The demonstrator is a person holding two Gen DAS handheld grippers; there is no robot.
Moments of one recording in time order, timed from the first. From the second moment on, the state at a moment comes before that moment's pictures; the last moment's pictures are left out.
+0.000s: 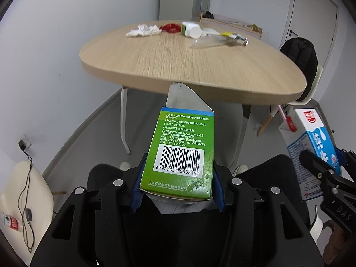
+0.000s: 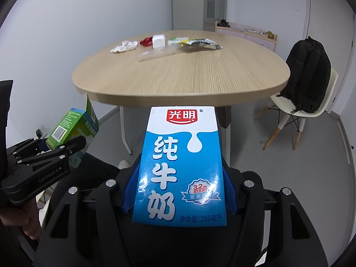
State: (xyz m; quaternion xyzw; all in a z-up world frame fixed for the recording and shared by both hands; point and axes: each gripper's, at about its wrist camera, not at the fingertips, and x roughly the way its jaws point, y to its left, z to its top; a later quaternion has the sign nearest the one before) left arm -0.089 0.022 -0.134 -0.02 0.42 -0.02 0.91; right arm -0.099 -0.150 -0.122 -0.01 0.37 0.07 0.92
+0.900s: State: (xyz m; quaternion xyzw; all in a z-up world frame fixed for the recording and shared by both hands) left arm 0.028 0.046 -0.291 -0.06 0.49 0.00 0.87; right arm 0.017 -0.137 -0.264 0.01 0.44 0.08 0.89
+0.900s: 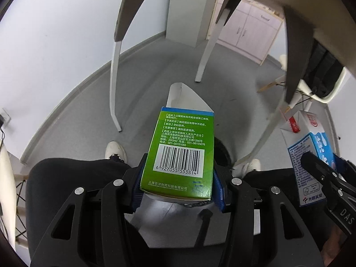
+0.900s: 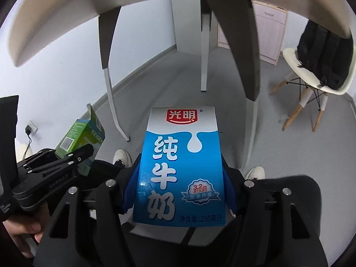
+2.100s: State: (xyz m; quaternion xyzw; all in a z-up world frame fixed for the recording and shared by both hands) left arm 0.108 0.069 -0.372 -0.06 0.54 0.02 0.84; right arm 0.155 -0.070 -0.412 -0.02 0.57 0.09 0.82
